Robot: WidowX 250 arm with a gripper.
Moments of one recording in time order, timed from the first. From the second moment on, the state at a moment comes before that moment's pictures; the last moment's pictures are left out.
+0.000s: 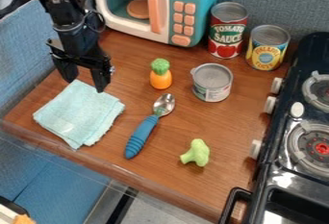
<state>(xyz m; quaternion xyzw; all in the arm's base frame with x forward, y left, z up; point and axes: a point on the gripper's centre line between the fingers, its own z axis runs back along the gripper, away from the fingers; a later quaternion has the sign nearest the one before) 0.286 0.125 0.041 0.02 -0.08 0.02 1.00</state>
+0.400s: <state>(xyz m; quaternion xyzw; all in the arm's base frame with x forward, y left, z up) 0.273 0.087 0.019 0.01 -0.04 -0.02 1.00</state>
